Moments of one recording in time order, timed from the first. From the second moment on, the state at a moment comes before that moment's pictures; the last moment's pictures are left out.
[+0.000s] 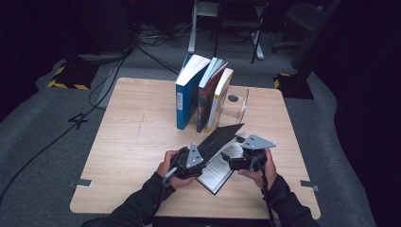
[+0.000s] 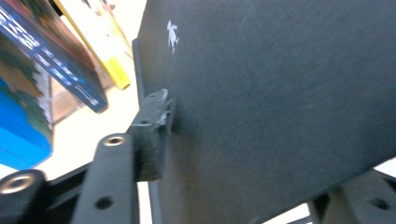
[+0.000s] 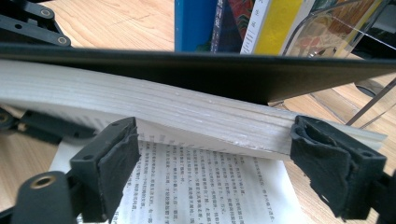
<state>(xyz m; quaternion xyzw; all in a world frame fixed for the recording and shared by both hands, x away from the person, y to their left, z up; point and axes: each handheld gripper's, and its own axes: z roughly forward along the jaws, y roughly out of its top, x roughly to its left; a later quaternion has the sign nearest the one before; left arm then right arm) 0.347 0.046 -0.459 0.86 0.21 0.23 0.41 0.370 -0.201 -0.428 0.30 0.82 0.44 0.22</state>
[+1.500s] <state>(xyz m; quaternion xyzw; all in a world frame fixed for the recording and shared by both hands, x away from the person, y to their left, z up) 0.340 0.105 -0.426 0.85 0.16 0.15 0.47 0.389 -0.221 -0.445 0.22 0.83 0.47 0.21</state>
